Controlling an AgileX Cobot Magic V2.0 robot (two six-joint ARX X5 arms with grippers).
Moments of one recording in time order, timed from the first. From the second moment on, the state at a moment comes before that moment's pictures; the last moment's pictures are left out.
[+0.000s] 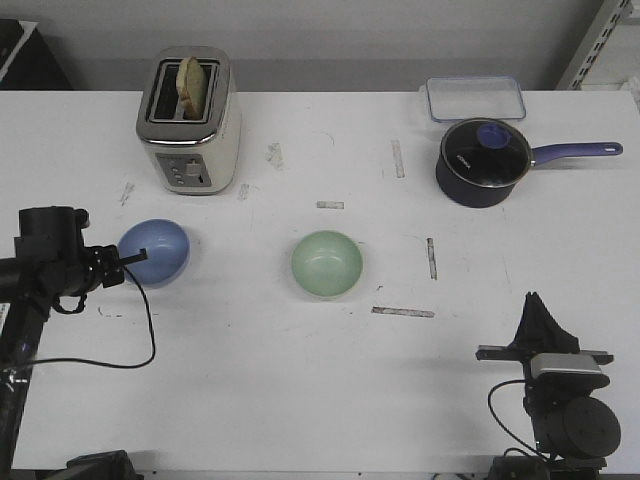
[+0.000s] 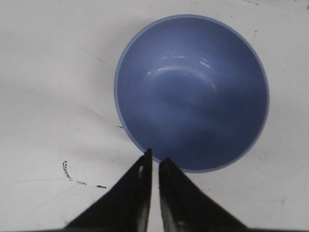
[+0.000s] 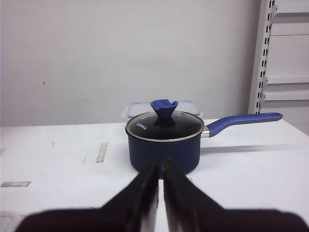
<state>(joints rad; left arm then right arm) 0.15 1.29 1.25 -0.85 0.08 -0.13 0.00 0.17 0.34 -0.12 0.02 0.05</state>
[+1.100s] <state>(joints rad) 0.26 1.65 1.28 -0.72 0.23 -0.15 0.00 0.17 0.34 -0.12 0.02 0.05</state>
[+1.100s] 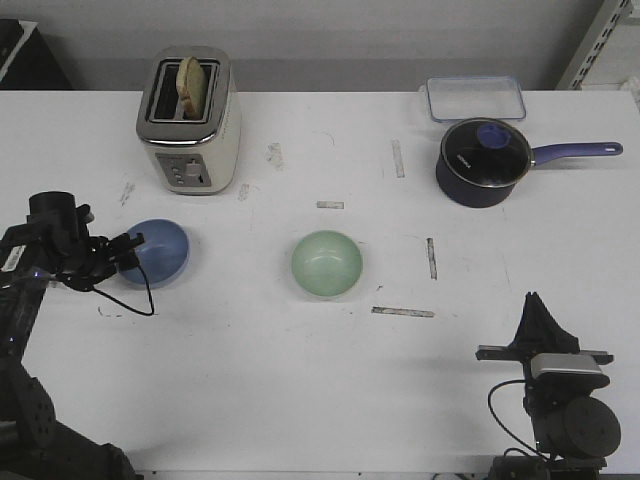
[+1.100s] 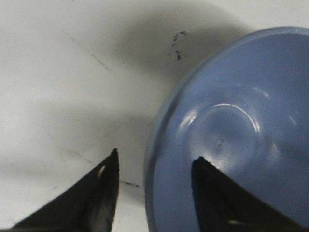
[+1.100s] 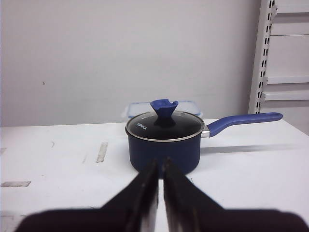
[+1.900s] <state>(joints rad) 0.00 1.65 1.58 -0.84 0.26 -0.18 0.00 0.17 0.34 -0.12 0.02 0.05</state>
